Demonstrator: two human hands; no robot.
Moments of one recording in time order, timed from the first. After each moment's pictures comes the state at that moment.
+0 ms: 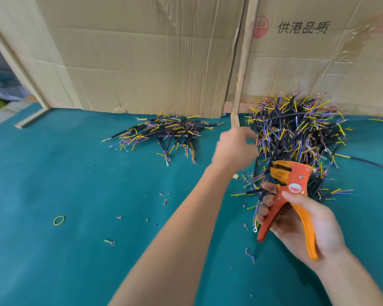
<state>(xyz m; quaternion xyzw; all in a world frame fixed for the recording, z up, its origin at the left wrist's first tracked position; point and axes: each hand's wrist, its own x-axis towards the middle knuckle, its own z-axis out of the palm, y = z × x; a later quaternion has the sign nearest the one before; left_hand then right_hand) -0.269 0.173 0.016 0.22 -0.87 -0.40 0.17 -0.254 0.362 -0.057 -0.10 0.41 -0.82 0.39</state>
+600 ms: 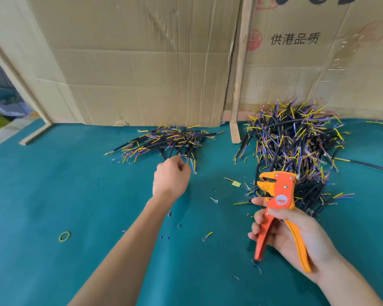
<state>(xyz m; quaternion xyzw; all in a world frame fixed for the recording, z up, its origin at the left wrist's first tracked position) -0.188 0.077 -0.030 0.37 -0.86 -0.30 0.21 -0.241 0.352 -0.054 -0.11 0.45 -0.79 0.41</state>
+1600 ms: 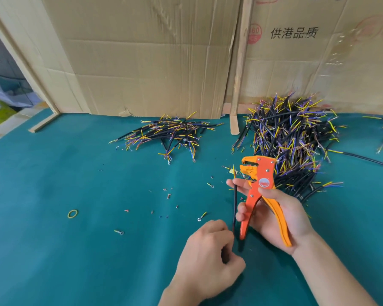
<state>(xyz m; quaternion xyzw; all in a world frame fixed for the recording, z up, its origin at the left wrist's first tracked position) -0.073 0.229 -0.068 0.08 -0.93 -0.32 0.17 -0.234 0.345 -0.053 -0.18 0.36 -0.78 0.48</state>
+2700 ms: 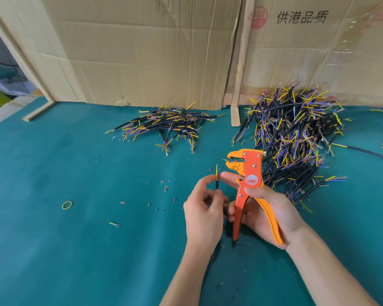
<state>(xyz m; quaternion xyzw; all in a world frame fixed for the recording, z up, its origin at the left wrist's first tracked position) -0.130 0.224 -0.075 0.26 -0.65 -0.63 0.33 -0.228 0.333 -0.053 -0.20 0.42 -0.73 0.50</state>
